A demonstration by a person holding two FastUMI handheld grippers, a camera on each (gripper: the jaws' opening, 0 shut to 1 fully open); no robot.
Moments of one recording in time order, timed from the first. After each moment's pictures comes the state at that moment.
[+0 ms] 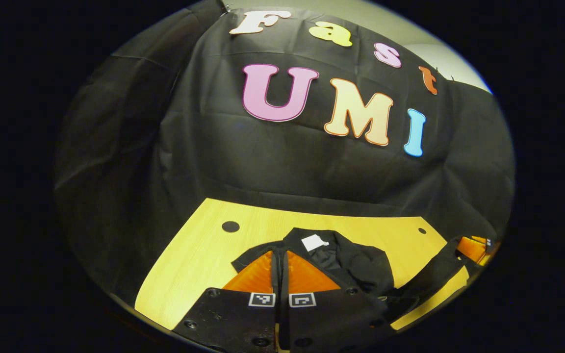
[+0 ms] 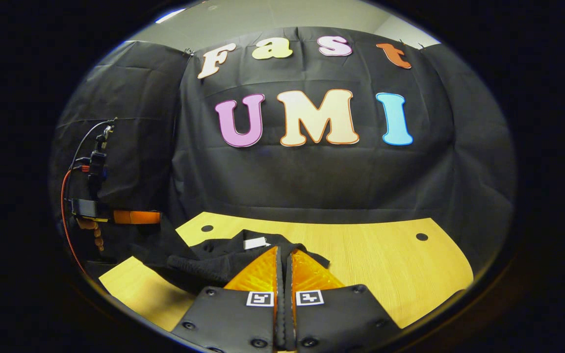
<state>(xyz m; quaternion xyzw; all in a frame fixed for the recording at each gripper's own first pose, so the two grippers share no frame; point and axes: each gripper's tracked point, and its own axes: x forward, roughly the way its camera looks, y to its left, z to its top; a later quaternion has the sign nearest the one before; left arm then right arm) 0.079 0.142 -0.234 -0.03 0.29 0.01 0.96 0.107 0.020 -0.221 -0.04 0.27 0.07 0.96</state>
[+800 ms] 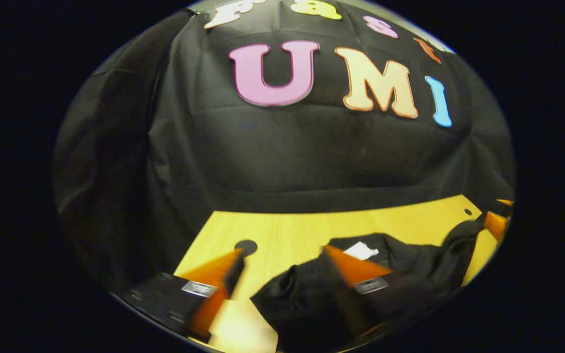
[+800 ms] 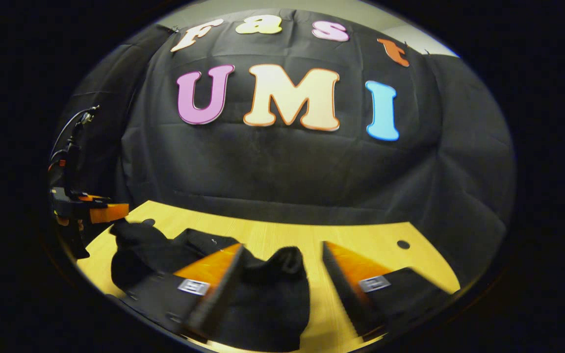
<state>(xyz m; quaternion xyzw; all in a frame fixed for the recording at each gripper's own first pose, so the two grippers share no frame) 0.179 0.192 -0.278 0.05 0.27 0.06 0.96 0.215 -0.006 -0.250 -0.11 0.26 -0.04 0.96</state>
